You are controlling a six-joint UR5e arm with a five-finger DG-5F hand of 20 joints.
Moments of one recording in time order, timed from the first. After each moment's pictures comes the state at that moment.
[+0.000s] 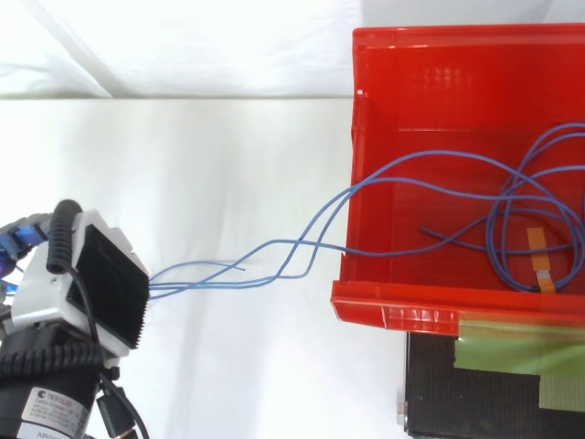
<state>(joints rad) 0.07 -2.11 -1.20 -3.36 -1.52 -0.24</state>
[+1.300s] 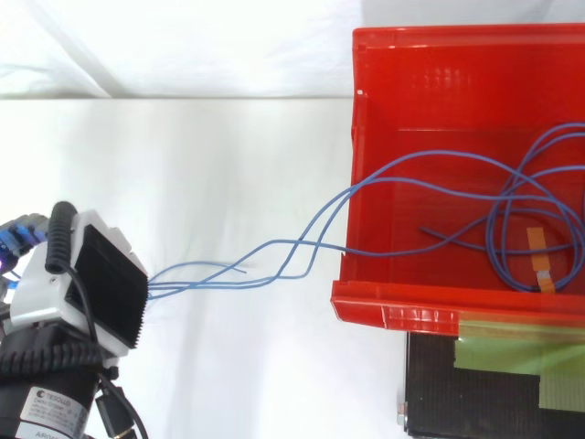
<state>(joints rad) 0.07 -2.11 -1.20 -3.36 -1.52 -0.24</state>
